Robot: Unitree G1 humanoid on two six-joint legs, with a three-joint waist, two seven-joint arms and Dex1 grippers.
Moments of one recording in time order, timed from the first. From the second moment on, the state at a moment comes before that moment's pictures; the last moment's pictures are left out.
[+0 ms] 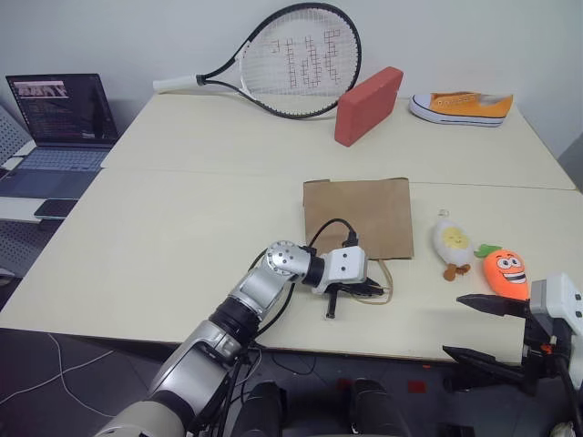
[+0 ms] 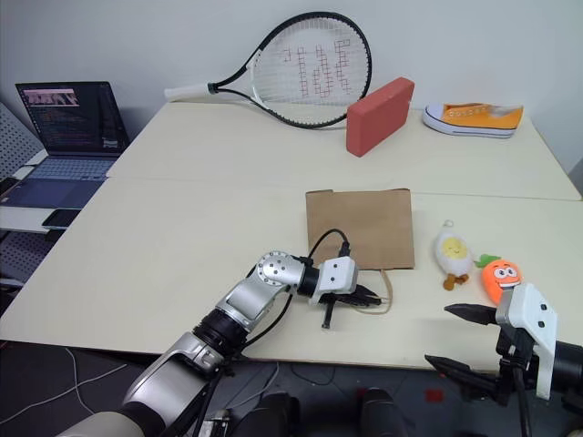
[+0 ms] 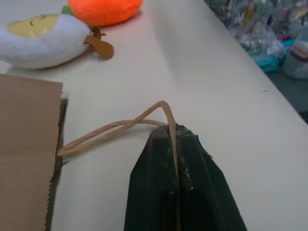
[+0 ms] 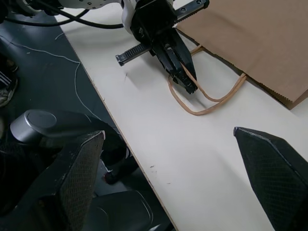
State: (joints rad) left arm -0.68 0.19 -0.46 0.40 -0.08 0.00 -1.17; right arm 0.47 -0.85 -0.64 -0.80 0.73 0.71 1.01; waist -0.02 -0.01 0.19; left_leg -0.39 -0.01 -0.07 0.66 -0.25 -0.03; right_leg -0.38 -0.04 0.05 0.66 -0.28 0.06
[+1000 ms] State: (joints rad) left arm -0.90 0.20 -0.16 0.23 -0.49 0.72 -1.16; right arm -0.07 -0.26 0.12 -0.42 0.22 0.45 0.29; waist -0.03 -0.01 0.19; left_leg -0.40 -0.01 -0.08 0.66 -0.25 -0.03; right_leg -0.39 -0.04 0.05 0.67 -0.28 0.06
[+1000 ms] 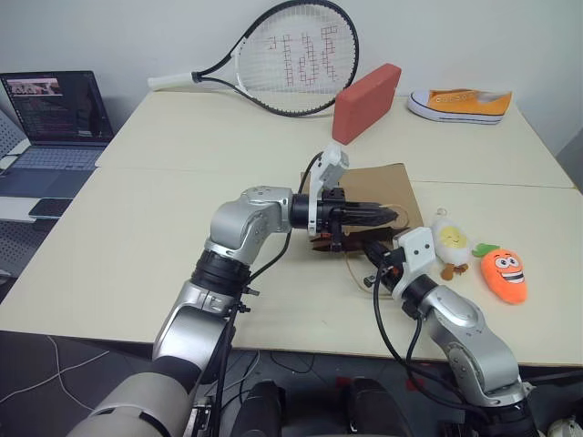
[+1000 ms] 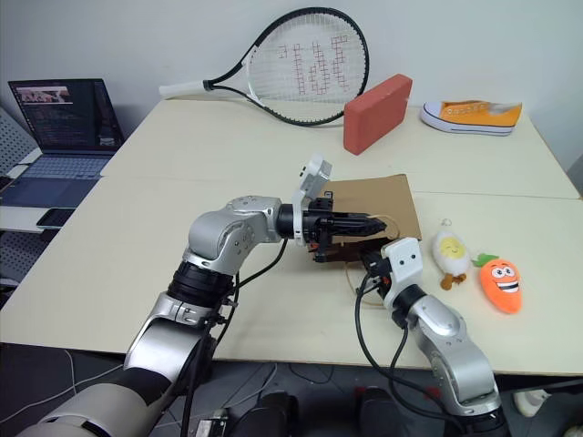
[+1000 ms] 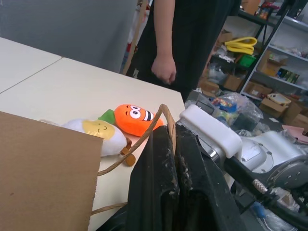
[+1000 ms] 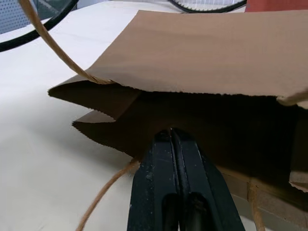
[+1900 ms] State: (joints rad) left arm -1.14 0.24 0.04 0.29 -0.59 0.74 -1.00; right arm -0.18 -0.04 0.15 -0.03 0.00 0.26 0.09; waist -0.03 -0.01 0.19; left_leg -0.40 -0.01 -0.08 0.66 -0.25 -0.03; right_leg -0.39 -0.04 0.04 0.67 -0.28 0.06
